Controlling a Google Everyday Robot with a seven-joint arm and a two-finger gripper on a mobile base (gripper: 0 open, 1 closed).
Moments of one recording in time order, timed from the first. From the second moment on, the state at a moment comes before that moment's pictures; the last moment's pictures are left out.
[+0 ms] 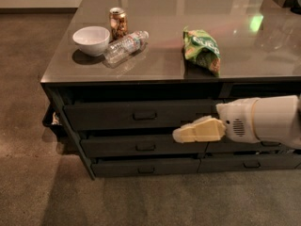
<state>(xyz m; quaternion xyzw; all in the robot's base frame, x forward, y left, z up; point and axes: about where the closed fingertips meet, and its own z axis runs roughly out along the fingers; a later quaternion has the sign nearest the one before) 0.458 -0.123 0.838 -0.28 0.85 0.25 0.37</state>
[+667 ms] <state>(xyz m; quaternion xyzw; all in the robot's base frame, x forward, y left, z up) 0.500 -0.074 0.814 -0.25 0.84 0.26 0.41</state>
